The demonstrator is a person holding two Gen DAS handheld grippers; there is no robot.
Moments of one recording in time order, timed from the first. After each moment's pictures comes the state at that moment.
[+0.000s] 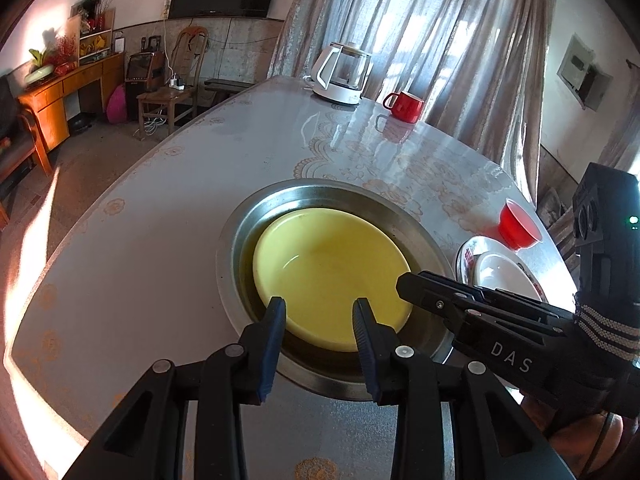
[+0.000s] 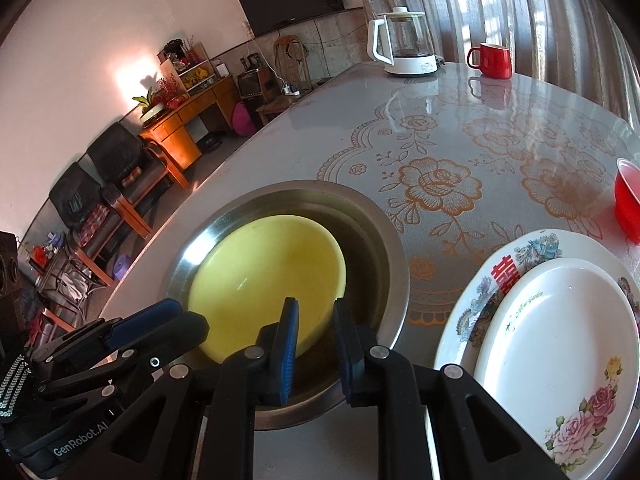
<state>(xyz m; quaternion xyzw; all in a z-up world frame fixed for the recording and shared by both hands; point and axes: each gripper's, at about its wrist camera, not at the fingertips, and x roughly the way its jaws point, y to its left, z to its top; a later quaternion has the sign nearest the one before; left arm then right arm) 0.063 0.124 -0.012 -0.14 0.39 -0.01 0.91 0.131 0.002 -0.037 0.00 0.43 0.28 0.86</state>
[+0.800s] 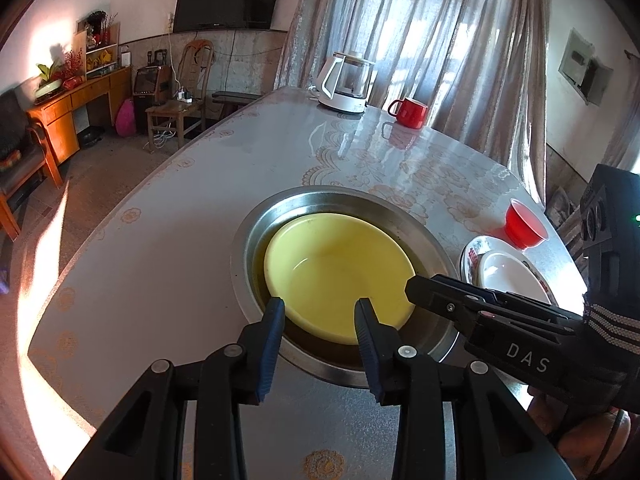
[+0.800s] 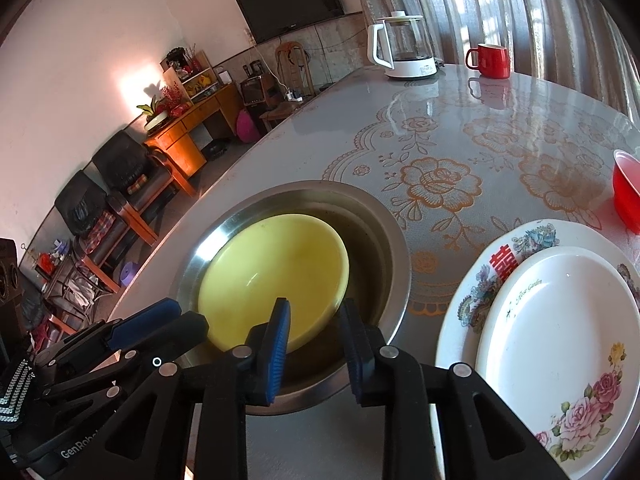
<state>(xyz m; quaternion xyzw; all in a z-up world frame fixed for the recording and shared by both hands) 0.049 0.125 -0.006 -0.12 0.38 0.01 0.92 0.122 -0.007 -0.035 0.02 0.42 0.29 0.86</state>
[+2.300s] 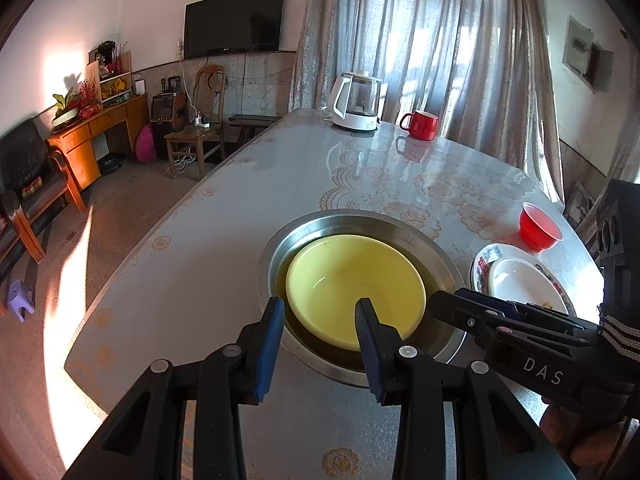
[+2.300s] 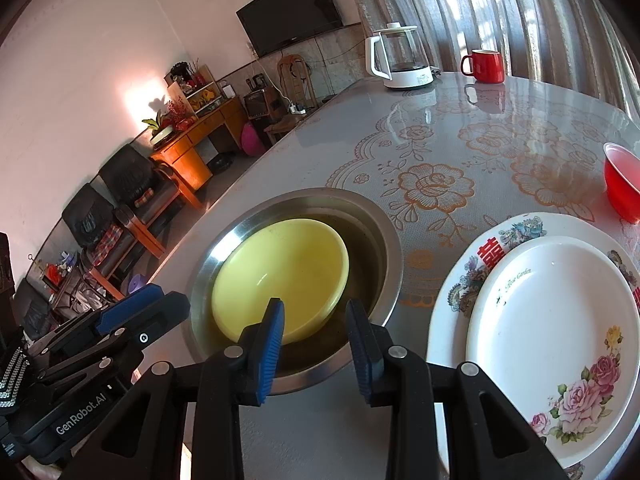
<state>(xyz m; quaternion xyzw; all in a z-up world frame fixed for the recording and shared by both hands) 0.035 0.120 0.013 -0.07 0.35 0.05 0.93 0.113 -0.020 -0.031 0.04 0.41 0.30 0.86</state>
